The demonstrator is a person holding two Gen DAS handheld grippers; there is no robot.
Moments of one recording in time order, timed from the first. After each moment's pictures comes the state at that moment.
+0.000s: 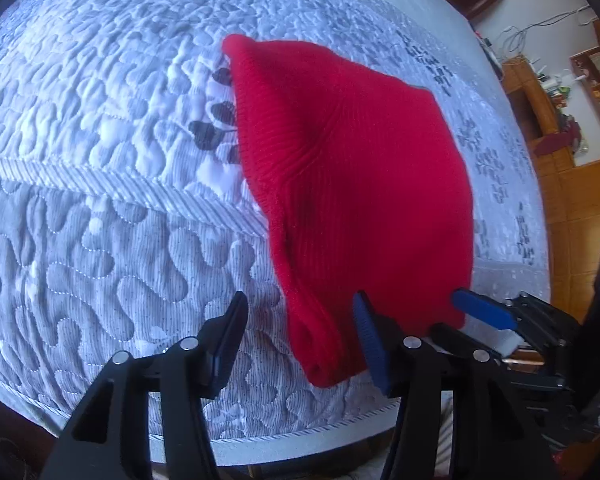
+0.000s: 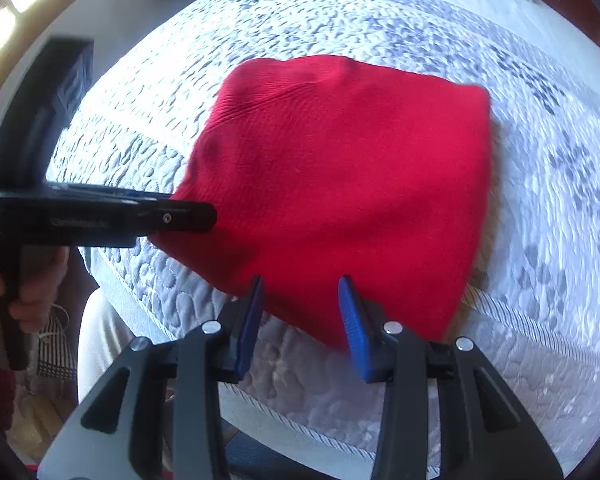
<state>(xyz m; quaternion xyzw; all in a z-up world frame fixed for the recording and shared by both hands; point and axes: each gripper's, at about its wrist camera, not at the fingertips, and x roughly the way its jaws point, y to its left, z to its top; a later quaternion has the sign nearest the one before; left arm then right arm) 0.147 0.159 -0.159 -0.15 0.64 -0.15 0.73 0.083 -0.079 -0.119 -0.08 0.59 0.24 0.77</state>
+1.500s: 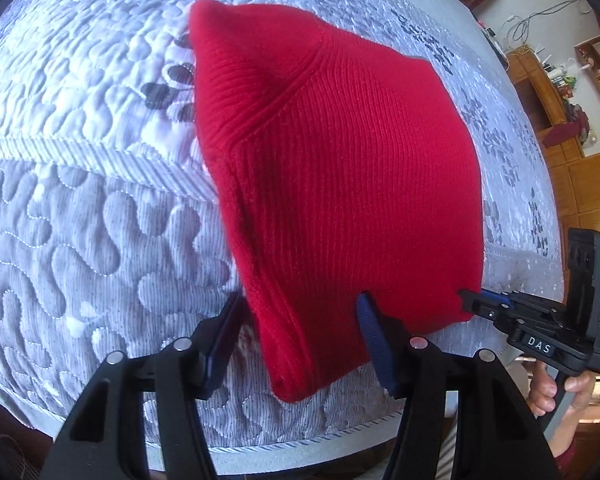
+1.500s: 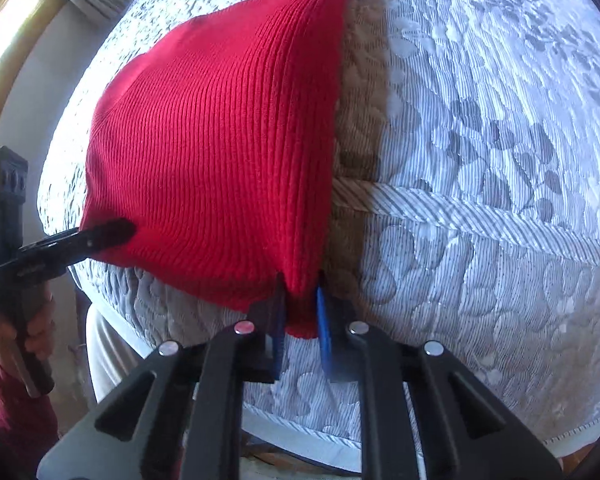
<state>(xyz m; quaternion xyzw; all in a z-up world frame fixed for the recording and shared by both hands) 0.127 0.117 -0.177 -0.14 0.64 -0.14 0.74 0.106 -0.191 -0.174 0.06 0.67 0.19 0.72</state>
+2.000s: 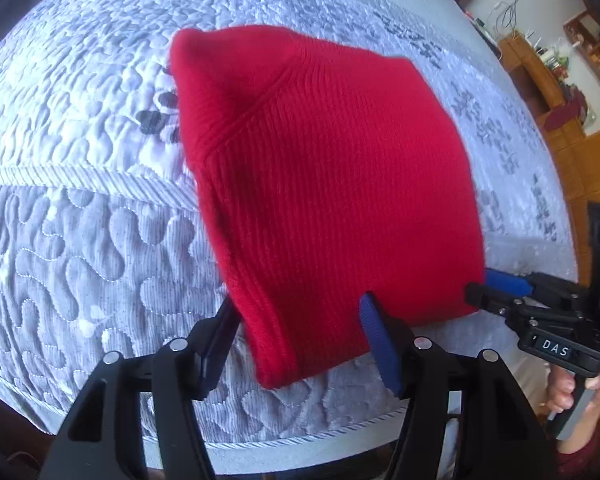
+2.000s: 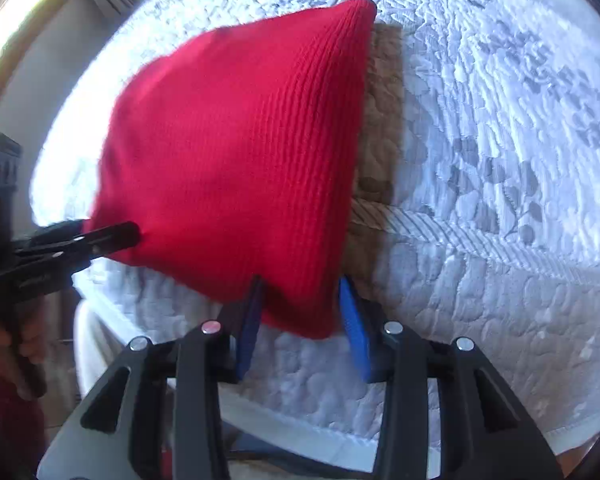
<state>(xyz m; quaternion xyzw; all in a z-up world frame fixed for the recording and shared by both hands) 0.121 0.103 -0.170 -0.09 0.63 -0.14 0.76 0.100 -0.174 -0.155 0.00 0.64 0.18 0.75</state>
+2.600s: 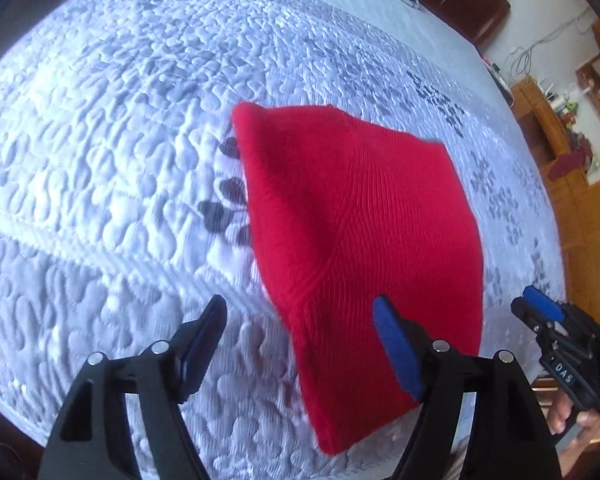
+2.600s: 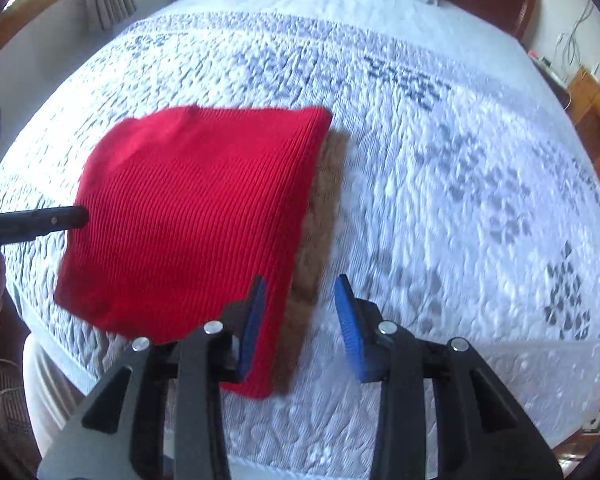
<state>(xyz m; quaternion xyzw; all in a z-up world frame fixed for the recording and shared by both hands) 0.182 0.156 -0.147 -0.16 0.59 -0.12 0.78 0.125 -0.174 -0.098 -0.10 0.54 0.10 0.83</state>
